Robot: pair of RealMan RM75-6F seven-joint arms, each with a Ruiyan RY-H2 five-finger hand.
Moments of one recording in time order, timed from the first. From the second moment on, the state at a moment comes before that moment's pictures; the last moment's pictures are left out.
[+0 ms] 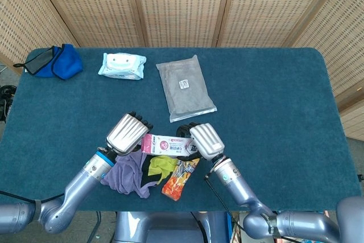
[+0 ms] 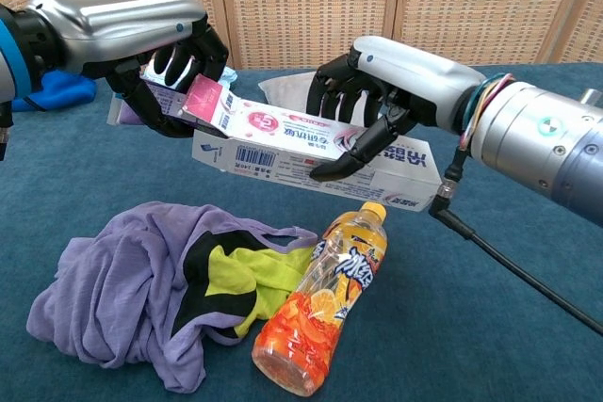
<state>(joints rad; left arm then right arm) -0.81 -1.34 -0.13 -1.91 1.17 1.12 0.80 0.72 -1.64 0.25 -1.69 -1.20 1.09 -0.23</state>
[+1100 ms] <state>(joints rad) -0.80 -1.35 -0.12 -1.88 1.23 1.15 0.78 0.71 -1.63 0.27 -1.70 -1.19 1.08 -0.13</state>
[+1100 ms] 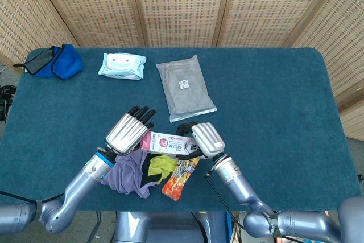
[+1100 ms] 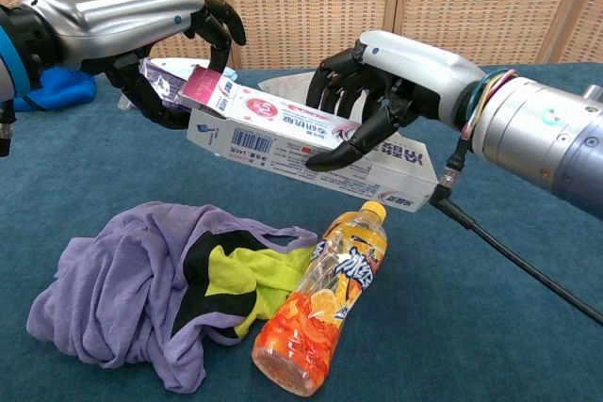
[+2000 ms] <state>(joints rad) -0.78 -1.29 -0.15 -1.94 1.32 1.19 0.70 0.67 -1.60 0.30 -1.70 -1.18 1.08 0.10</state>
